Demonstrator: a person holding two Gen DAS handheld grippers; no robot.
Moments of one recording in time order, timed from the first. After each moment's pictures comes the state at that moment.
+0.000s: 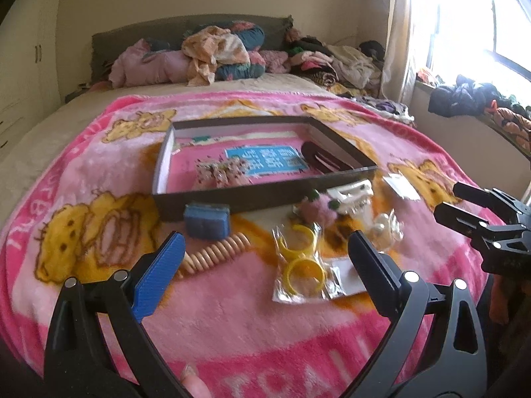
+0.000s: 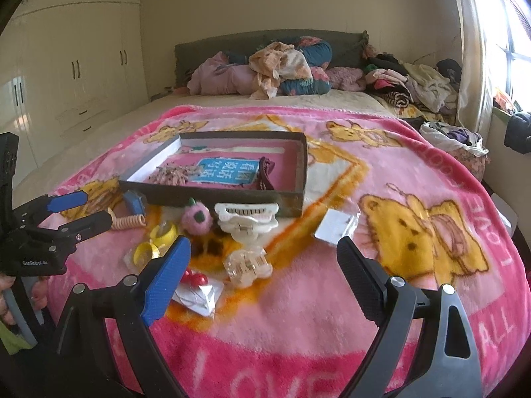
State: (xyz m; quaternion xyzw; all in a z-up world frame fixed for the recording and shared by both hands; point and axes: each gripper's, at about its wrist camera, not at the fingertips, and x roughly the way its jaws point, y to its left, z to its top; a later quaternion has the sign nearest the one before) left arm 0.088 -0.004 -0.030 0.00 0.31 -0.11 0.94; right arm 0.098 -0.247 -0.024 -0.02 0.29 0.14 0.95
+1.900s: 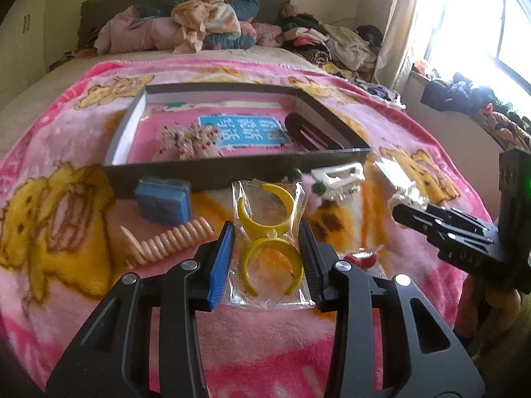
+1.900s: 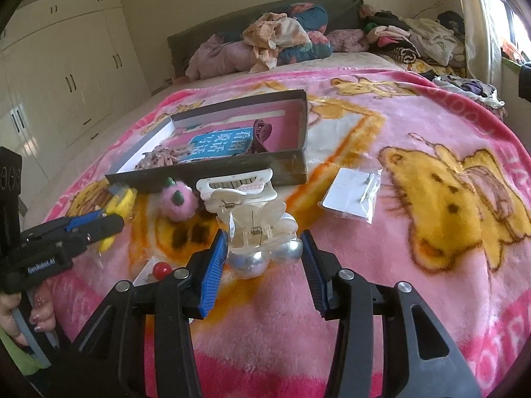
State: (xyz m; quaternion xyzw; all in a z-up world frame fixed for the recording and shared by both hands) left arm 0.117 -0.020 -0.046 -0.04 0.36 -0.14 0.92; right arm 0.140 -0.262 -0.061 0.05 0.34 0.17 0.92
